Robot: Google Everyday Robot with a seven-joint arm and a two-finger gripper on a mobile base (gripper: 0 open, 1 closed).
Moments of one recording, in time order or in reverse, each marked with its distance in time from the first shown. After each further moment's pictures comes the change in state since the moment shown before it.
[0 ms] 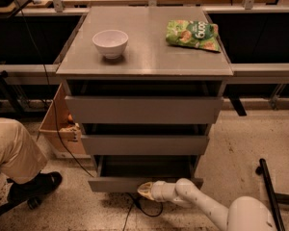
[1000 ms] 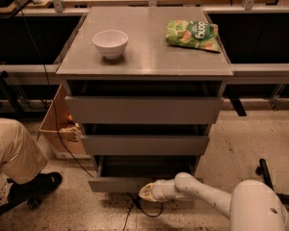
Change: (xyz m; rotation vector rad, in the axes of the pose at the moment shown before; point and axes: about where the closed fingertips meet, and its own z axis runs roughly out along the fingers) arm -0.017 0.028 -0.029 -0.128 0.144 -0.091
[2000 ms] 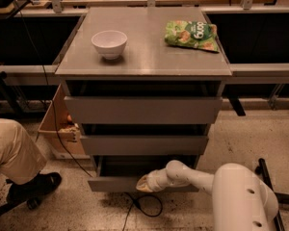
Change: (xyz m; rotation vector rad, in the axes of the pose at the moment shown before) arm -0.022 -0.033 0.017 -0.036 0.103 -0.123
